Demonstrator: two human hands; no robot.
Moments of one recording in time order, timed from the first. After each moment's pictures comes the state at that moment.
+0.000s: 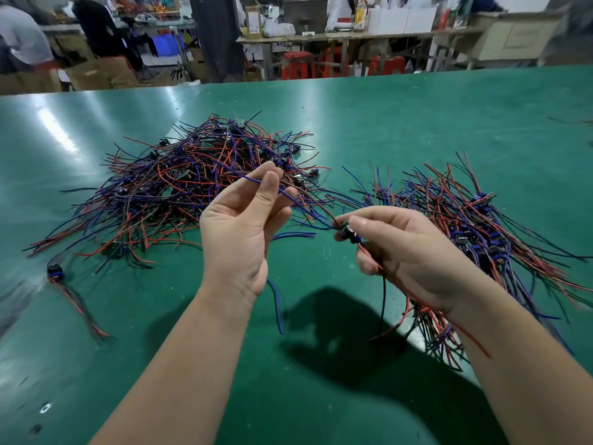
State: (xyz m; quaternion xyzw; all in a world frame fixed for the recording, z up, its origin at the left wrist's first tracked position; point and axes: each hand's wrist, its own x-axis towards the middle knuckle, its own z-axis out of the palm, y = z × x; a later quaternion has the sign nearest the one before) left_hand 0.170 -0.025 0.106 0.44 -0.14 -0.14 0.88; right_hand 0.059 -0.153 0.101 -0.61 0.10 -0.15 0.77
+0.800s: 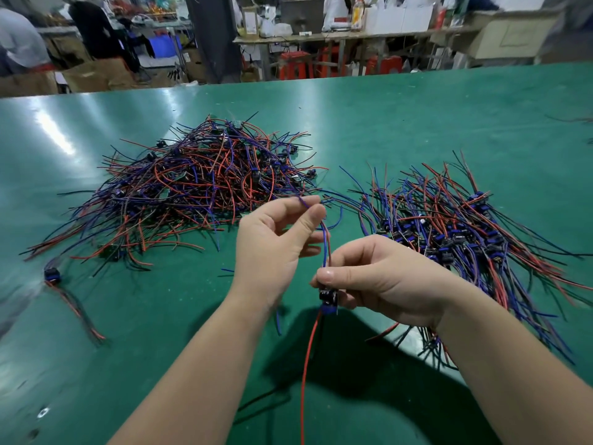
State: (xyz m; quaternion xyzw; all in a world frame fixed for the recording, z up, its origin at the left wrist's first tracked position) left_hand 0.158 -0.034 0.086 0.60 -0.25 -0.14 0.75; right_hand 0.057 -0.140 0.095 -0.64 0.09 0.04 0.76
